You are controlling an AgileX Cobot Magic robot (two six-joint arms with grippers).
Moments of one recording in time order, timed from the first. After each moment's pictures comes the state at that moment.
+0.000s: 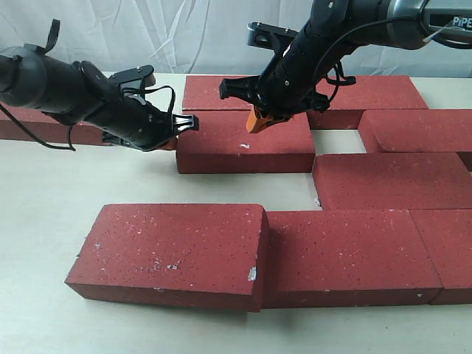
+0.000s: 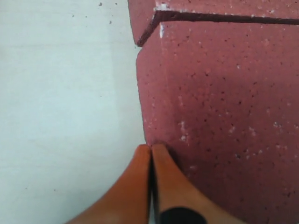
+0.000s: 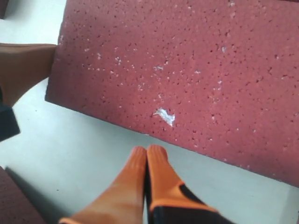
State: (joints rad) left arm -0.33 2.09 -1.26 -0.82 0.28 0.40; right arm 0.42 2.07 -1.62 0.40 0.84 -0.02
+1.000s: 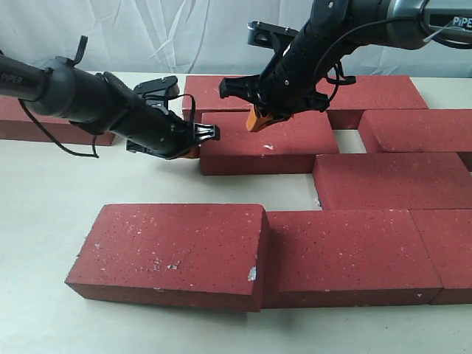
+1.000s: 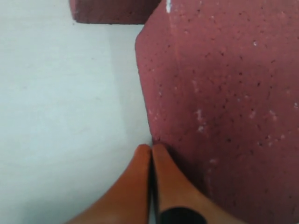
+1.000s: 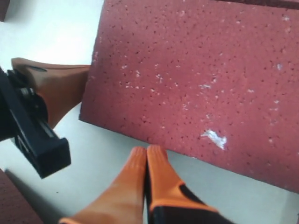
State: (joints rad) left arm -0.39 2.15 -1.30 -0.98 0.29 0.56; right arm 0.42 2.07 -1.62 0.40 0.83 -0.02
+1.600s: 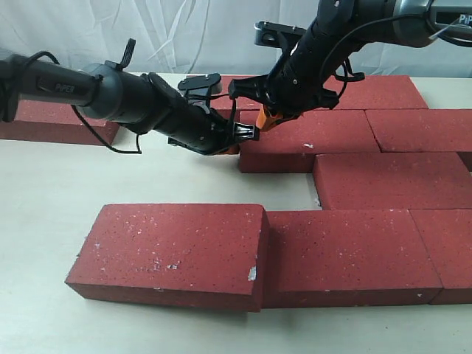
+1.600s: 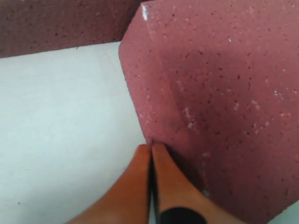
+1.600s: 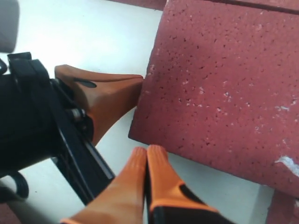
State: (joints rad) left arm -0.50 2.25 -1.46 -1.02 0.30 0.60; right arm 0.41 2.07 -1.62 0.36 0.84 -0.02
